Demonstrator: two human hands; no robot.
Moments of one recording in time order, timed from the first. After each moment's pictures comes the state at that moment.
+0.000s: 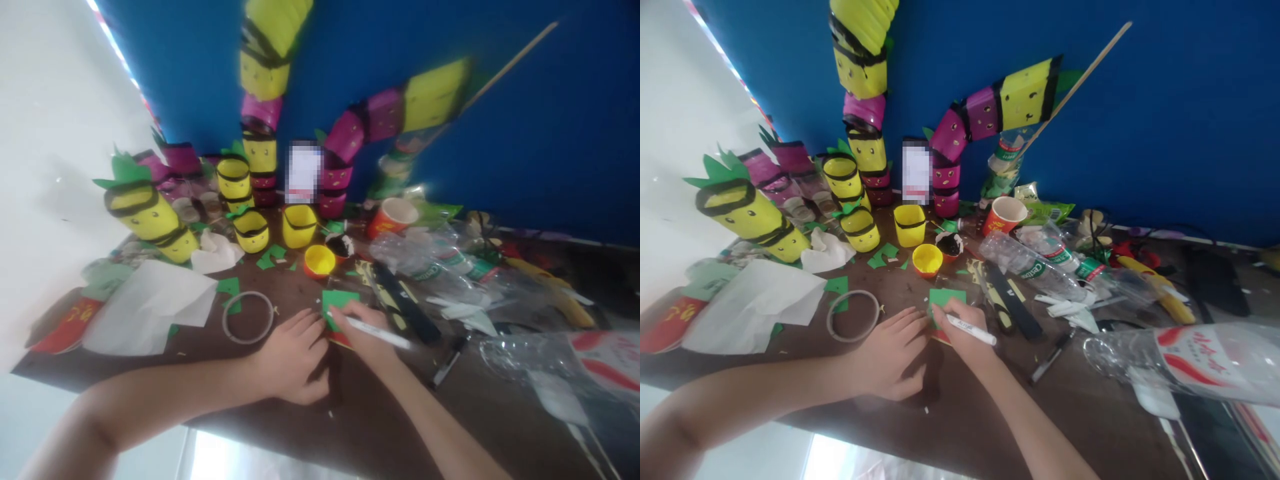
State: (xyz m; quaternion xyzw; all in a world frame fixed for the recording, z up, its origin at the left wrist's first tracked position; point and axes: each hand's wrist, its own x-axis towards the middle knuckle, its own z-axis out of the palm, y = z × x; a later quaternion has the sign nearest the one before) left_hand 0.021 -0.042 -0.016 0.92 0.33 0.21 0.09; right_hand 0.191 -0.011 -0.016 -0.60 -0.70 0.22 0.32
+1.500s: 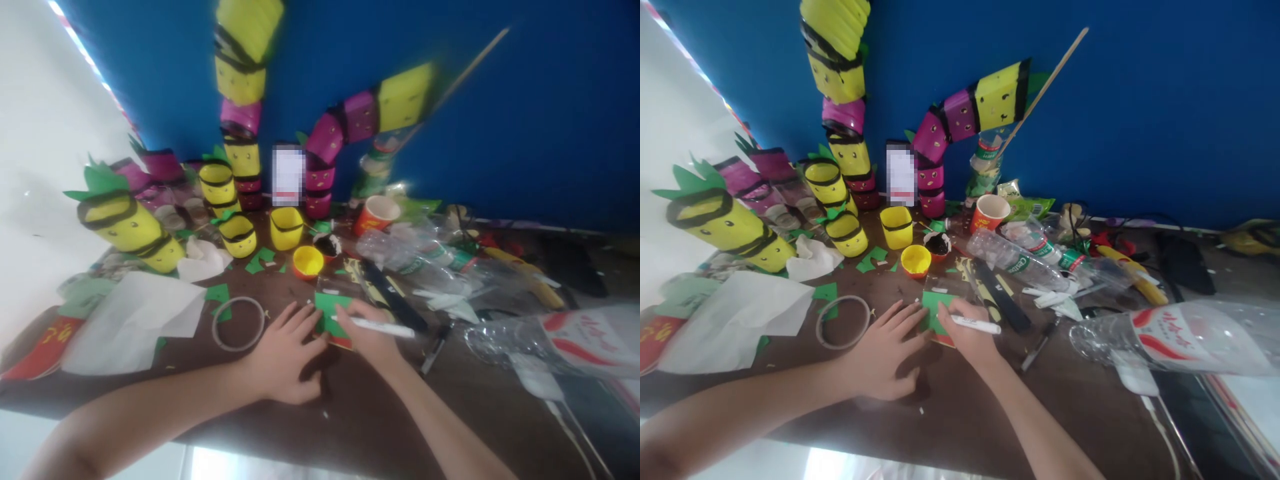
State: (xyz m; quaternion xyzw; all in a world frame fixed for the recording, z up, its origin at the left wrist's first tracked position) left_hand 0.019 -0.039 -0.018 0.91 0.34 0.17 0.13; right_hand 0.208 -0.012 -0.015 -0.62 -0.70 0.15 0.31
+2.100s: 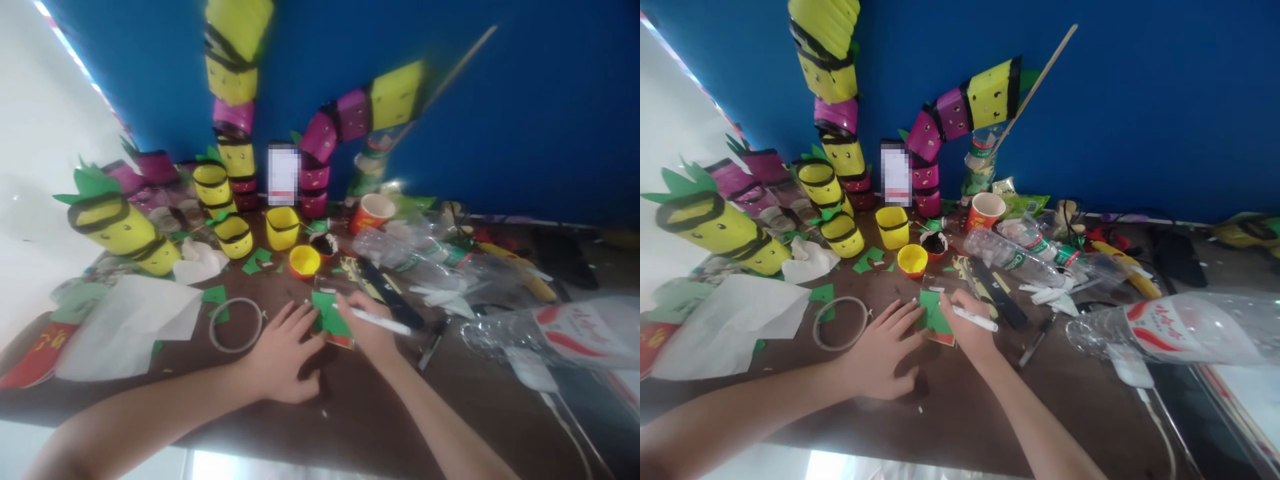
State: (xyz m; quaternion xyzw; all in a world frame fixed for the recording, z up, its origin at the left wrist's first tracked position) left_hand 0.019 -0.037 -0.018 0.92 0.34 0.16 0.14; right_hand 0.208 -0.008 -0.018 -0.67 -0.65 0.15 0.33
